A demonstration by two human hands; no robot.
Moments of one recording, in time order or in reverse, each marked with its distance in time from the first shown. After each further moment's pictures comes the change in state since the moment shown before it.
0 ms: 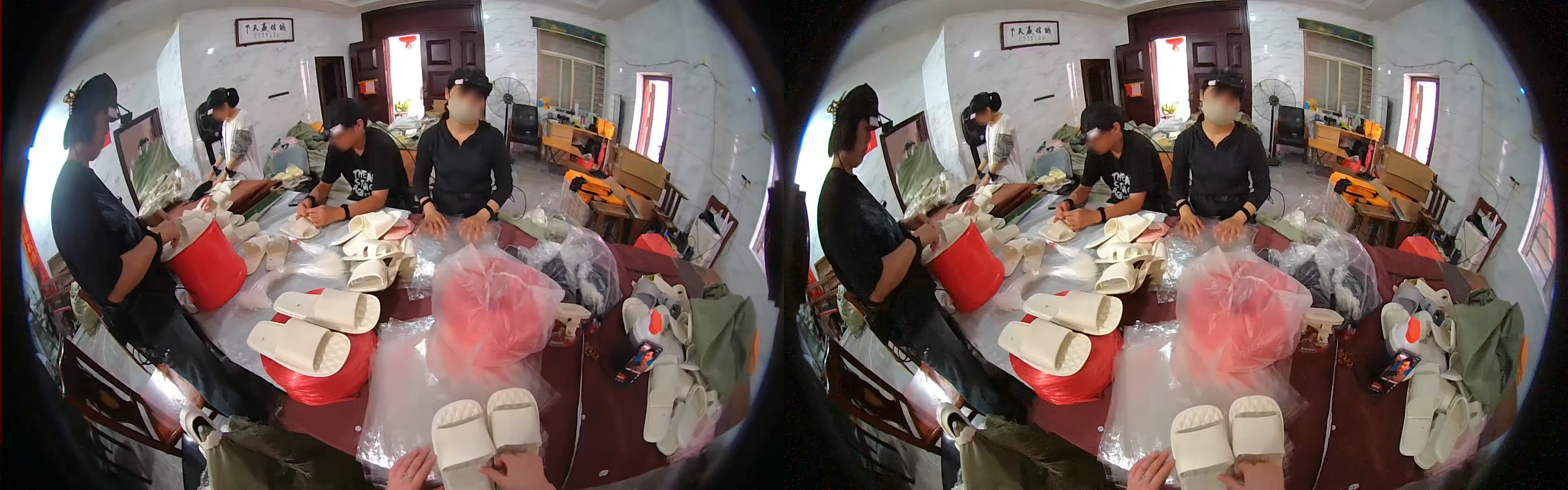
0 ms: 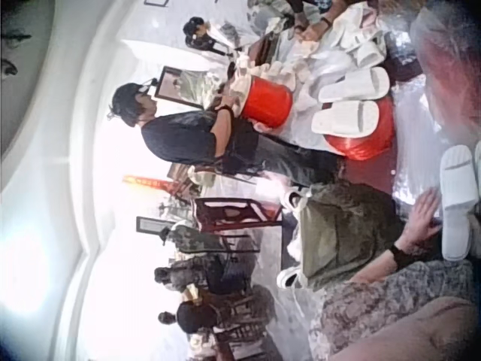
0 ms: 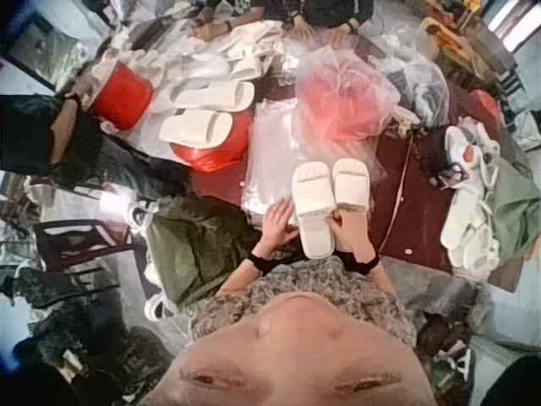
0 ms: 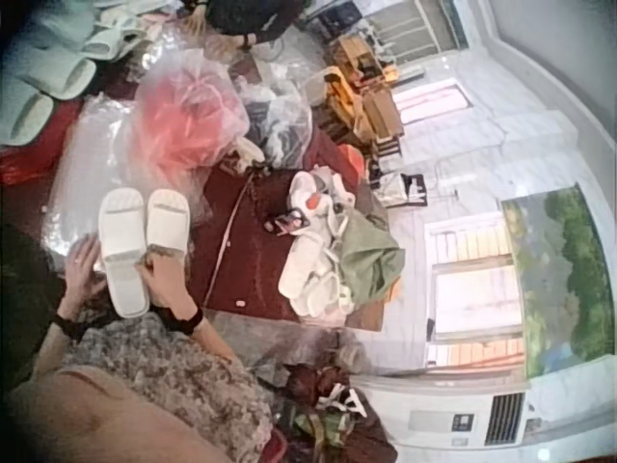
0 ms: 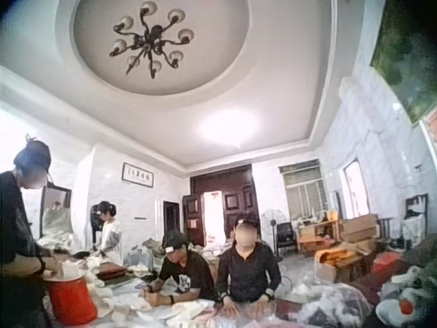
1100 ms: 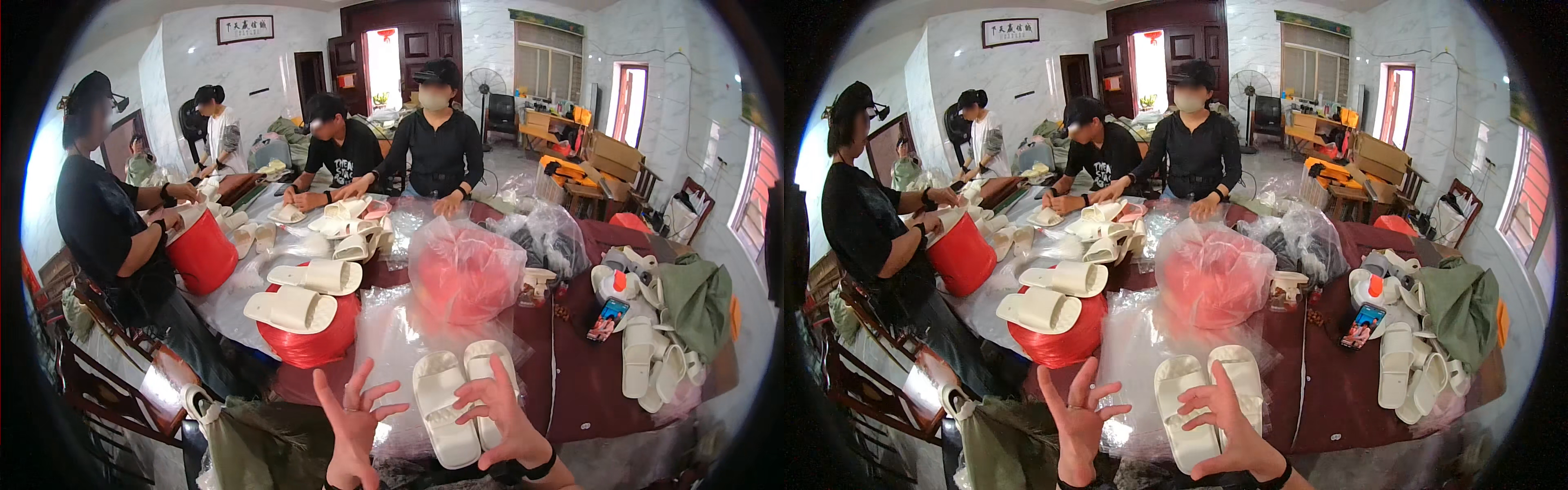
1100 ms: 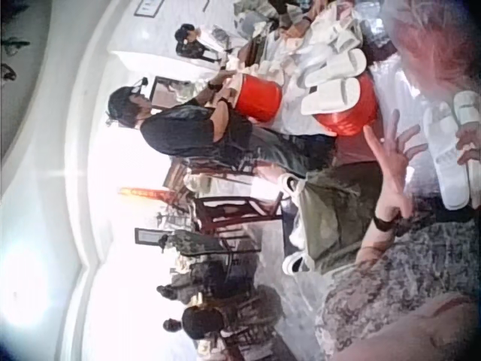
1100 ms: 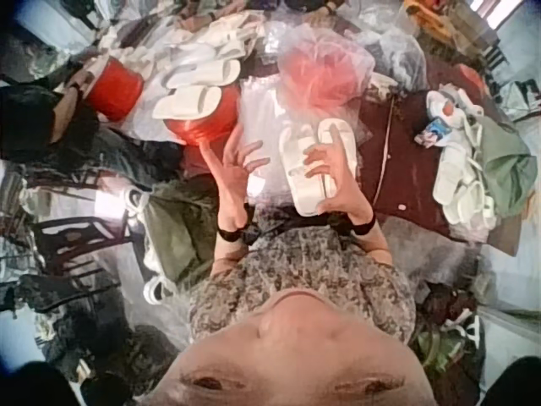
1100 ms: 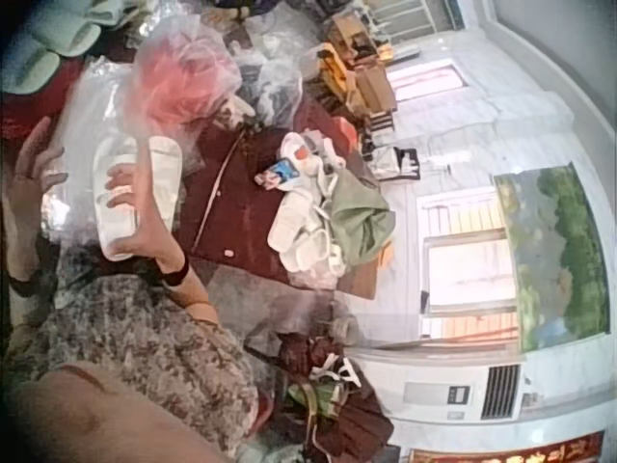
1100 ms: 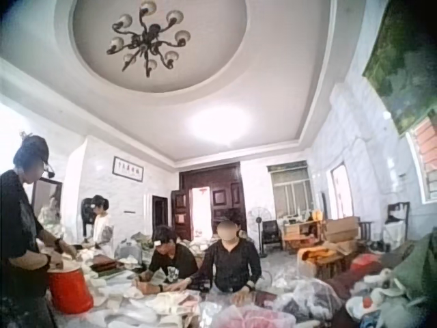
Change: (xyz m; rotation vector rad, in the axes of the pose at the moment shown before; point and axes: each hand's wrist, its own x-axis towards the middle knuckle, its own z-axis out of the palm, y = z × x) left_hand 0.081 0.091 -0.178 -1.421 0.291 -0.030; right_hand -0.016 -0.075 -0.073 1.103 -0.082 -0.472
